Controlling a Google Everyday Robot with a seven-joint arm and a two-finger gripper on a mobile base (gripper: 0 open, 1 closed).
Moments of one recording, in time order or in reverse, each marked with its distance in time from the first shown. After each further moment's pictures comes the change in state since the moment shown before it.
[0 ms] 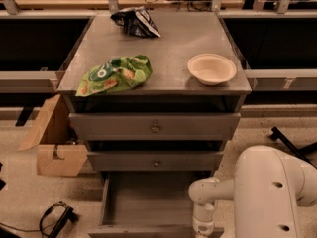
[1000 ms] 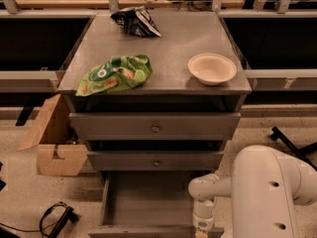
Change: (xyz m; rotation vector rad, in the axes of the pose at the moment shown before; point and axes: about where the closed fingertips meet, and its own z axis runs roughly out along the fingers) arm -0.004 -0.013 -0.008 0.000 0.000 0.000
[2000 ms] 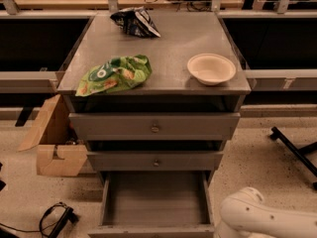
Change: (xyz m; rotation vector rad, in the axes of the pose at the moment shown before) arm 0.047 0.156 -0.102 0.179 -0.176 -0.038
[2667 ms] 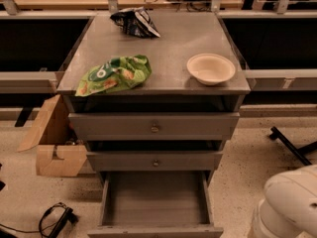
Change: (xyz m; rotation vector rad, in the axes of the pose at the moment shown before) arm 0.050 0.048 -0.187 0.252 0.037 0.025
